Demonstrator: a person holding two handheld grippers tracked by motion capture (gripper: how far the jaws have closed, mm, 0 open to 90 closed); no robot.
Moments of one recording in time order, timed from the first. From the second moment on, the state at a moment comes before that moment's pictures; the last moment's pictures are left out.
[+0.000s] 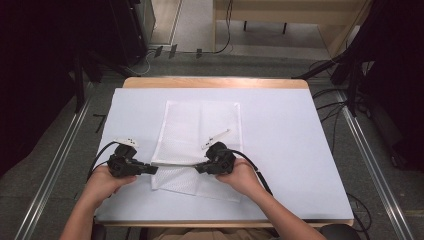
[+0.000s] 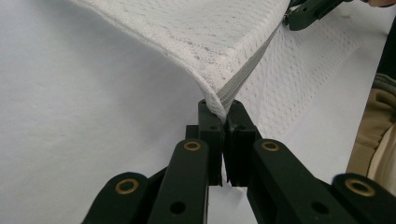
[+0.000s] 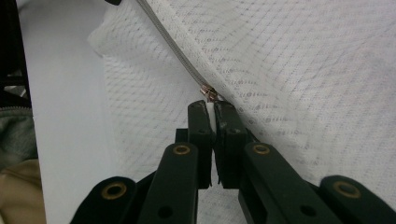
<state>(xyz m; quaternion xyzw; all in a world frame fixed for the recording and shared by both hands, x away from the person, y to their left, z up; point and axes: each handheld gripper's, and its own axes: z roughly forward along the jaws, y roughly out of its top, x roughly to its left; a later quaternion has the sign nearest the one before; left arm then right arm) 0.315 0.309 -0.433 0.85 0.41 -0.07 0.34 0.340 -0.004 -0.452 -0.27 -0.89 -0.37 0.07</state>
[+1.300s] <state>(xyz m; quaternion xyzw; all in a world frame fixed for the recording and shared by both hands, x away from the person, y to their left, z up) 0.314 0.314 -0.434 0.85 0.41 -0.08 0.33 0.338 -0.044 -0.452 -0.29 -0.89 -0.34 0.06</state>
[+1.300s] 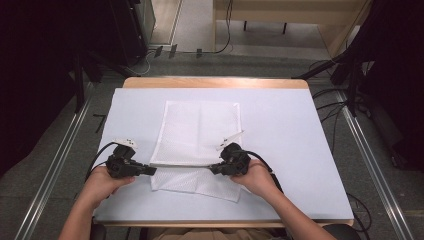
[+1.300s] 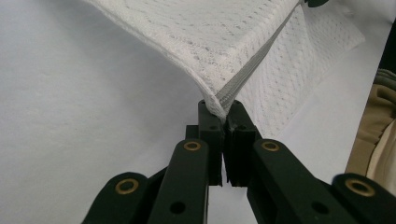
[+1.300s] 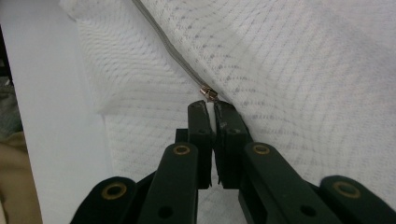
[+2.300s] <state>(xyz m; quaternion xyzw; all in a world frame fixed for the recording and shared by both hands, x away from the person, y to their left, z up) 0.314 0.319 -0.433 0.84 0.41 -0.08 0.34 0.332 -0.077 -0.448 -0.30 -0.89 -0.34 0.06</state>
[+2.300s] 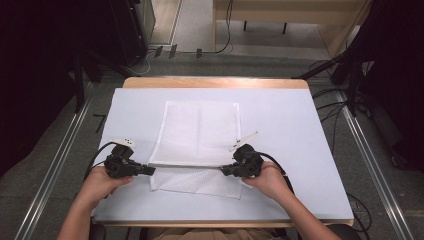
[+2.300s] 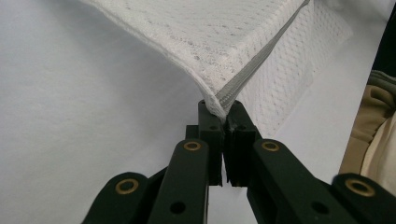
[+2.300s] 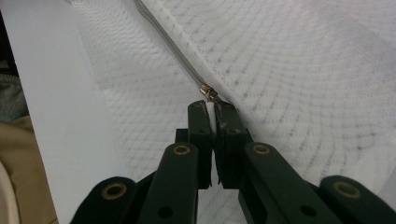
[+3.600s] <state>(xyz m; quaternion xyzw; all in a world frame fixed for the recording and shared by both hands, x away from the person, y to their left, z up) 0.317 0.315 -0.436 0.83 0.43 -0.11 0.33 0.329 -0.111 -0.448 -0.32 -0.88 -0.34 0.06</state>
